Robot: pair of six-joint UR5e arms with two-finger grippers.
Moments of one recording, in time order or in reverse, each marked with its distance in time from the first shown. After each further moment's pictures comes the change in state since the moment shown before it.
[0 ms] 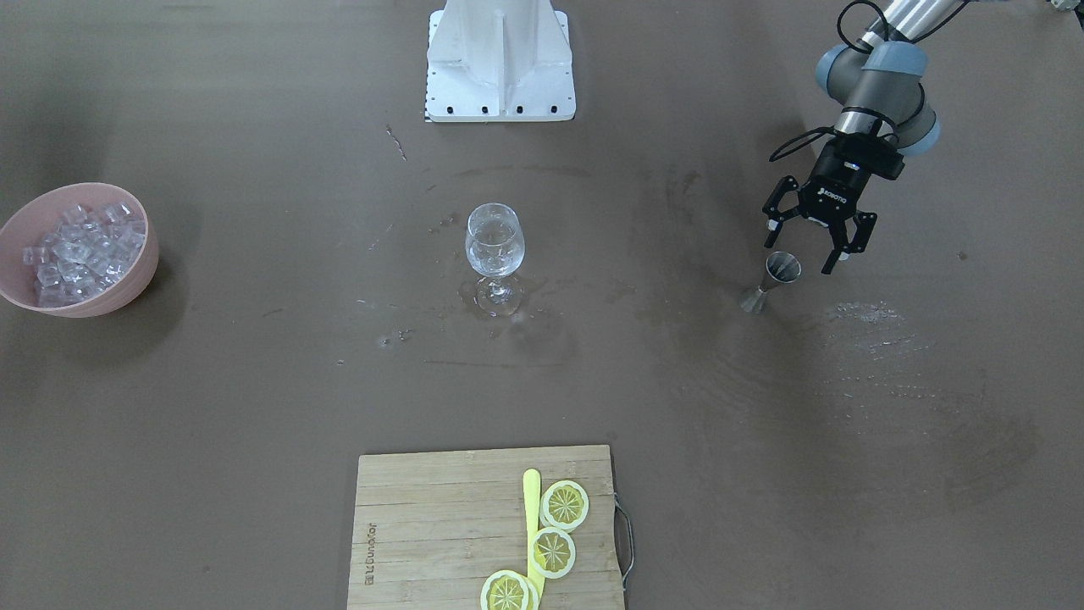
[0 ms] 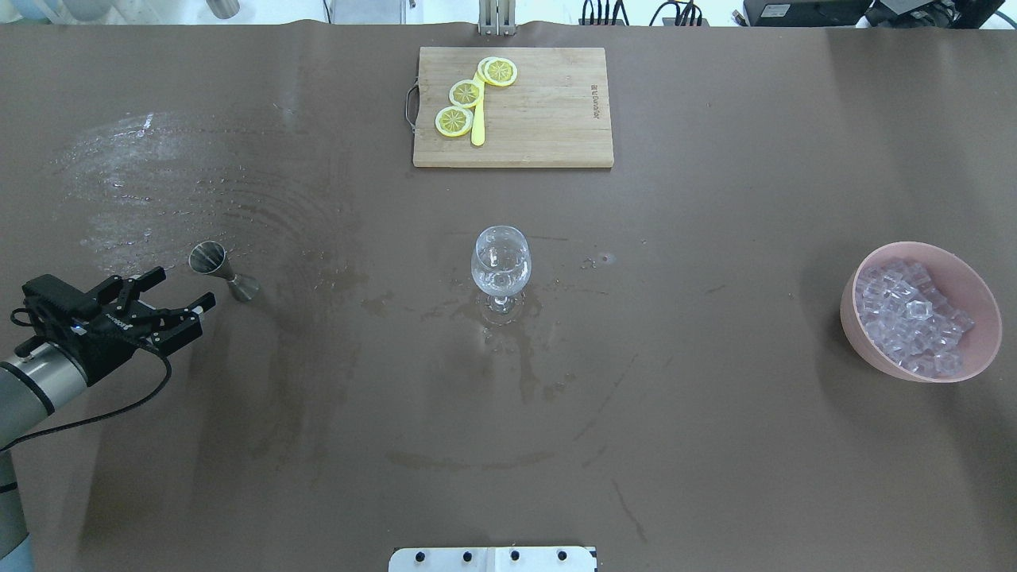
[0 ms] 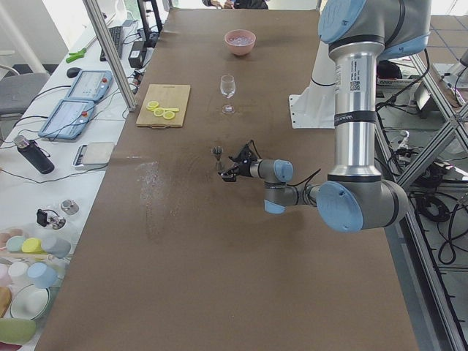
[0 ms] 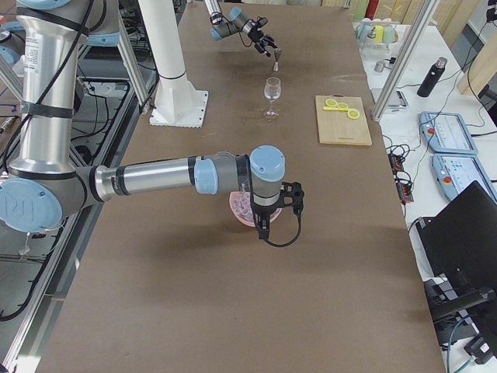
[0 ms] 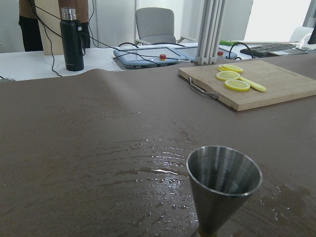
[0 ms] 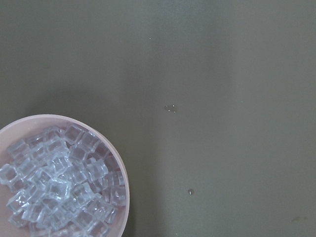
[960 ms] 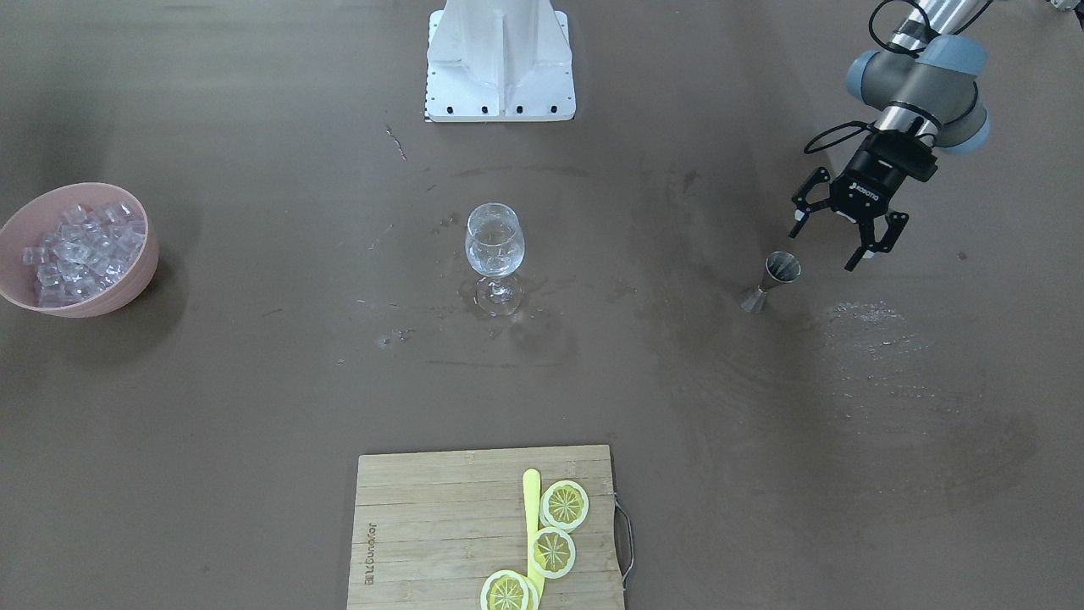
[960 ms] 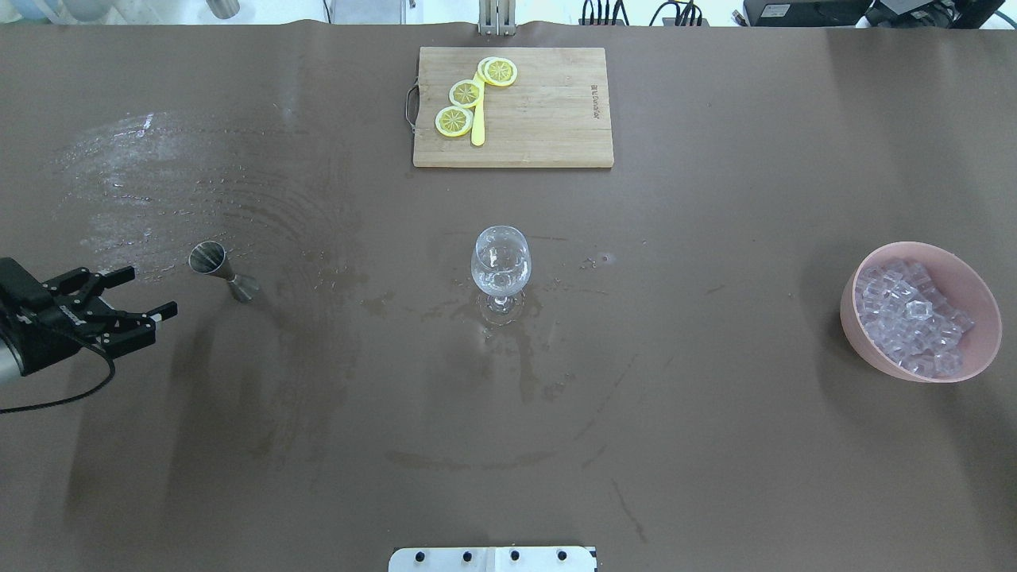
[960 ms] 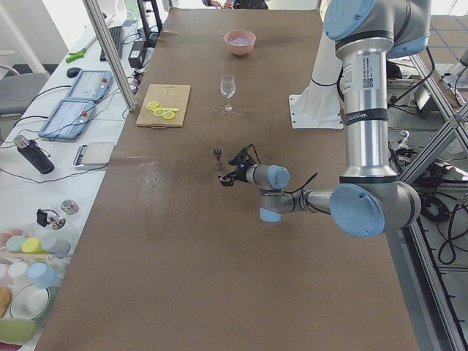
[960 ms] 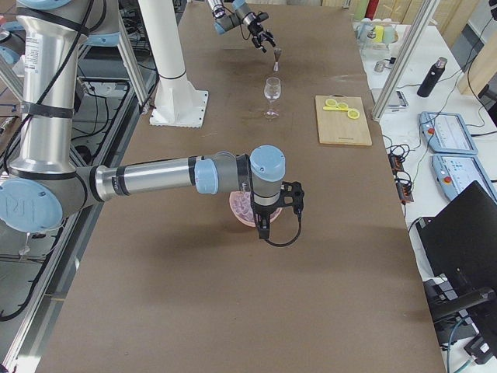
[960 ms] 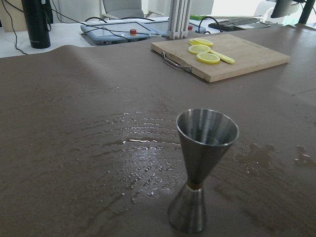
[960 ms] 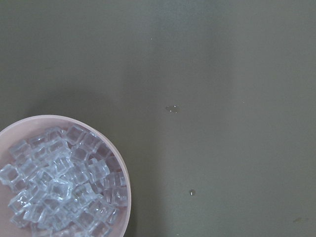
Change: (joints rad) left arm -0.216 0.038 -0.002 -0.008 -0.369 0.123; right arm -0.002 0.003 -0.001 0.000 0.002 0.000
